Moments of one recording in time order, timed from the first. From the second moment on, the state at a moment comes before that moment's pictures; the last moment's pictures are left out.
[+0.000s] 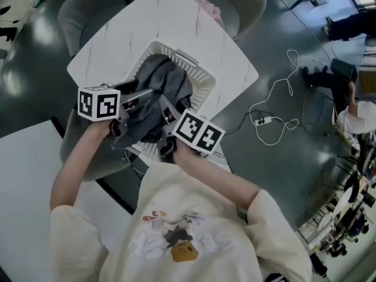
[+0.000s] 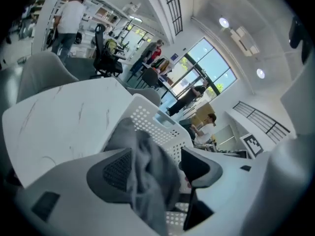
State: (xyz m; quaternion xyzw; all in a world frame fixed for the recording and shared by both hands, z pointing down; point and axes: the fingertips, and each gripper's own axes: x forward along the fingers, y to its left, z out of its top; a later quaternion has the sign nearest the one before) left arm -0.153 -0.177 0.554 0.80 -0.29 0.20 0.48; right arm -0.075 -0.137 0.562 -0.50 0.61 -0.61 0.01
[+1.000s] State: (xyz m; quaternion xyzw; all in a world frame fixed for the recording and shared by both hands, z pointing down) left arm -0.141 -0.146 0.621 0.77 -0.32 0.28 0.48; right arm -0.073 -0.147 0.609 -0.52 0.60 -0.61 -0.06
